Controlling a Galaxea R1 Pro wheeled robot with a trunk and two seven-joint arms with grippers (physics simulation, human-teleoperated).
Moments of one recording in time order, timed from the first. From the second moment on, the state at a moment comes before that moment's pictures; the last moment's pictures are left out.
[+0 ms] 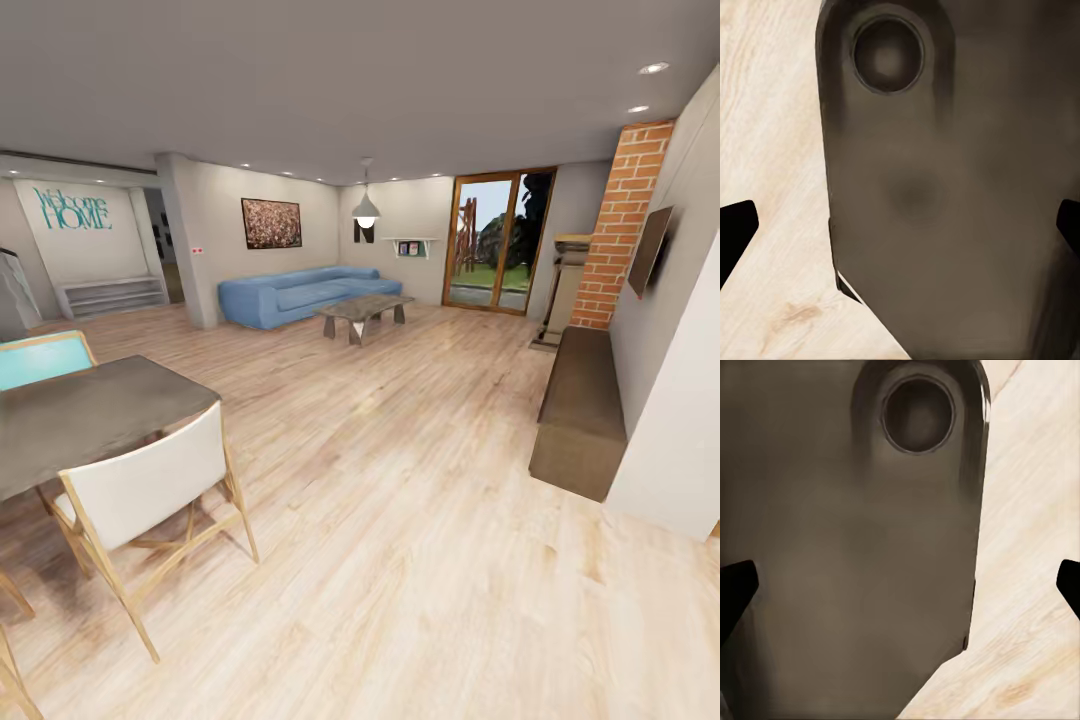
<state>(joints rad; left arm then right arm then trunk) 0.00 0.00 0.00 0.00 0.00 0.00 0.00 0.00 0.00 0.00 0.00 0.00 0.00 0.00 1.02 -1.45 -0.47</state>
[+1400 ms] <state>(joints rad) 0.00 -0.01 0.00 -0.23 0.00 0.00 0.00 -0.02 0.04 0.00 -0.07 -0.01 -0.11 0.00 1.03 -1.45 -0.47</state>
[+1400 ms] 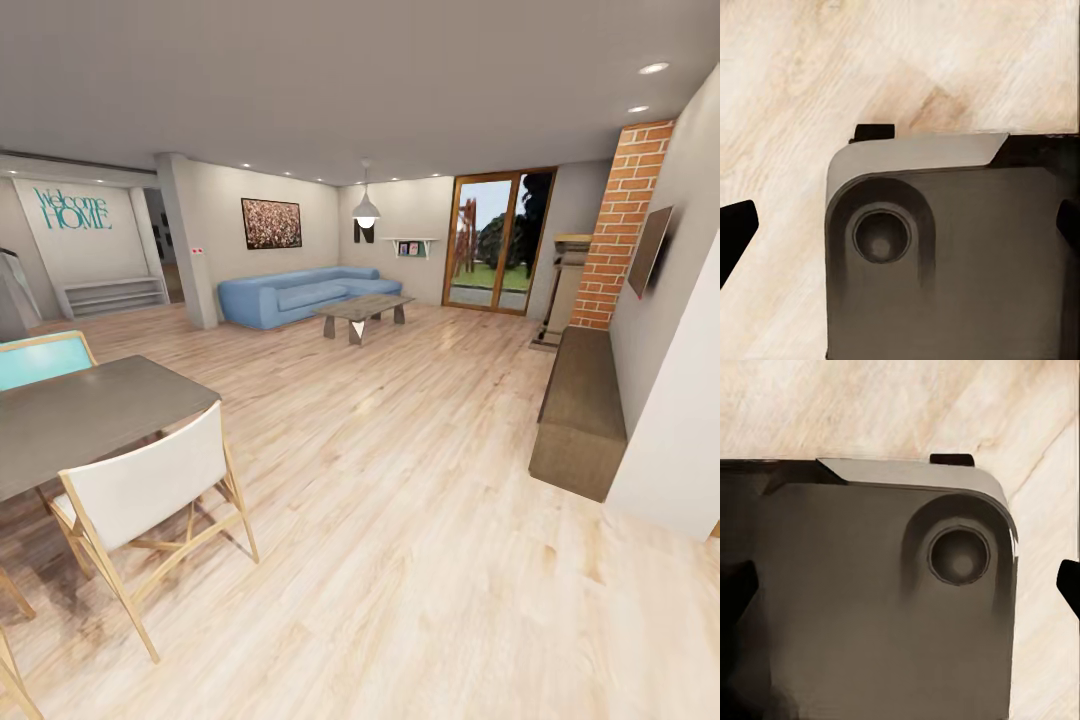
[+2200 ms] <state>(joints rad) 0.00 0.00 0.01 -0.61 0.01 -0.10 0.00 -0.02 0.03 0.00 -0.49 -0.01 -0.43 0.00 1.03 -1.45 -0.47</state>
